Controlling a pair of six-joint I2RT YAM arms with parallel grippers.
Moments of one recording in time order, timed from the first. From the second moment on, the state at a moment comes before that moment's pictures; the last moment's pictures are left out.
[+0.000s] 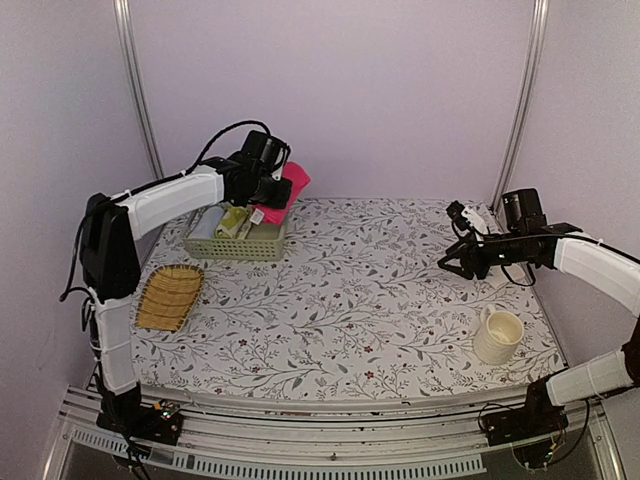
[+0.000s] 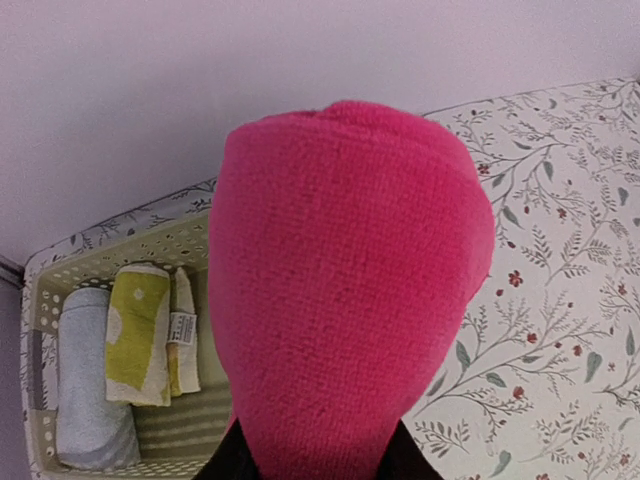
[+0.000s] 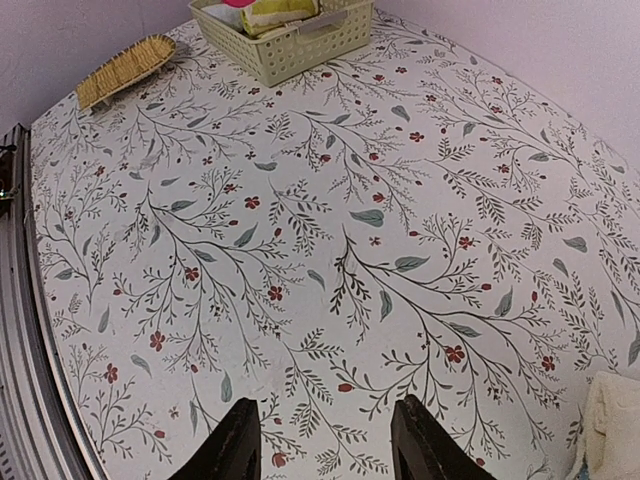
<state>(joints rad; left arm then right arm) -0.59 2.03 1.85 -0.49 -0.30 -0.10 0.22 1.27 0.91 -0.42 -0.60 -0.41</state>
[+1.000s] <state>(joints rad) -0.42 2.56 2.27 -0.65 -0.68 -0.12 0.22 1.28 0.90 -0.42 -0.58 -0.41</state>
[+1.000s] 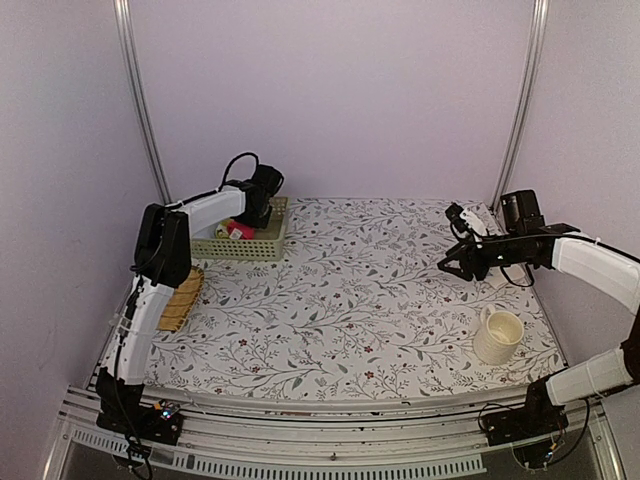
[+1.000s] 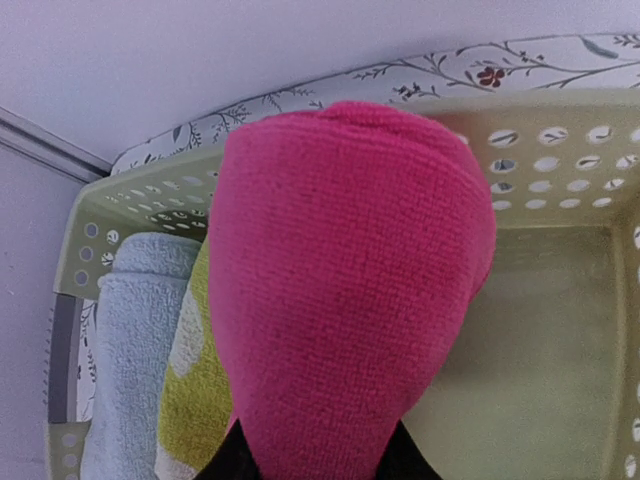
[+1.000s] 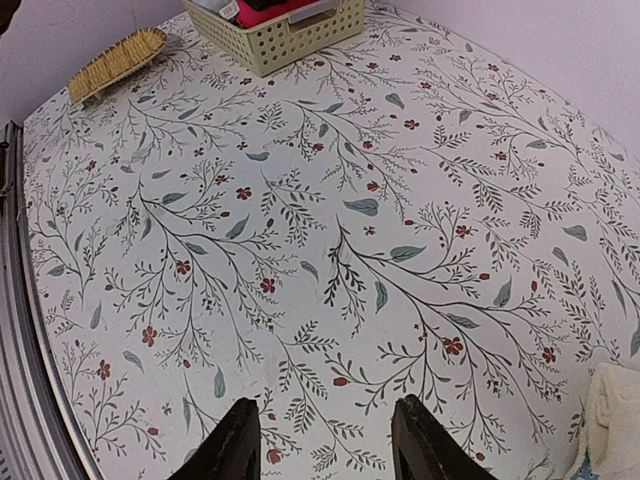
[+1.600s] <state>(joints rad) -0.38 2.63 2.32 -0.67 -0.63 -0.13 0.22 1.30 0.90 -0.42 -0.58 -0.41</state>
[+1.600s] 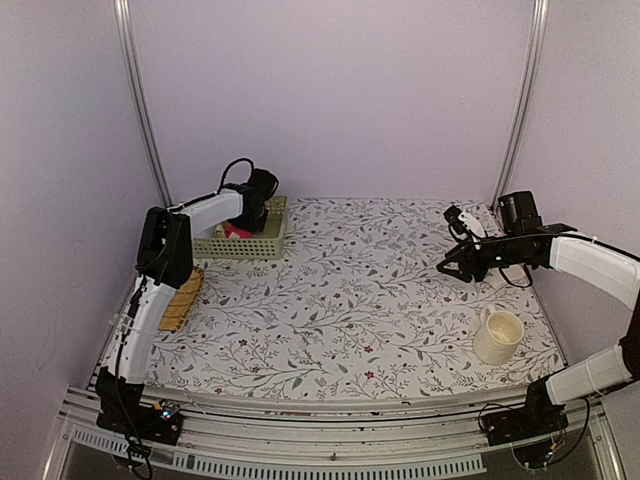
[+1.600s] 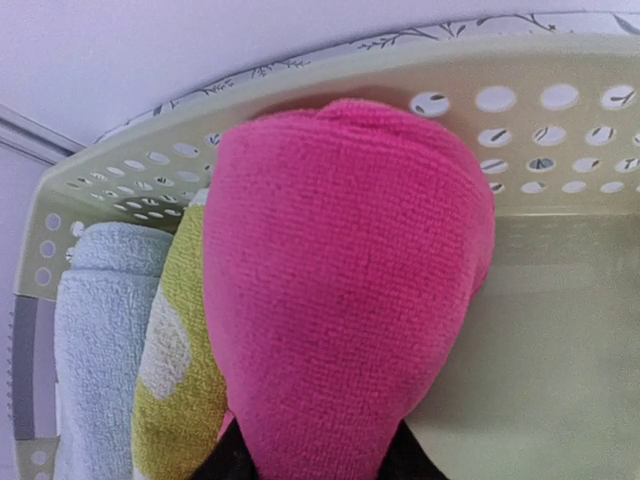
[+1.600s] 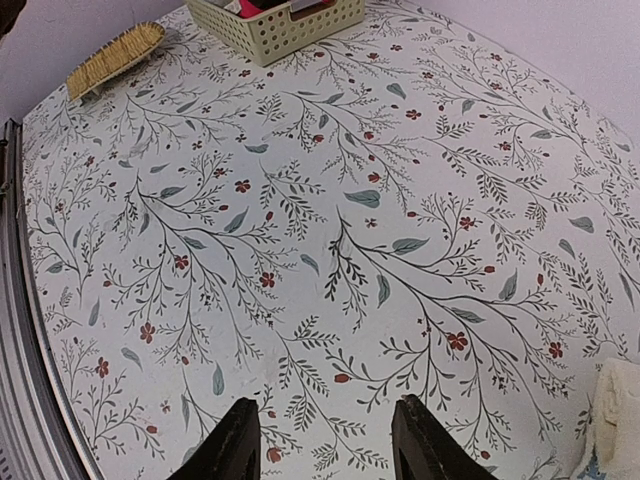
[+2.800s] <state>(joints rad) -0.38 2.48 2.19 -0.64 -0.45 -0.12 0.22 1.31 0.90 -0.42 -0.58 -0.42</state>
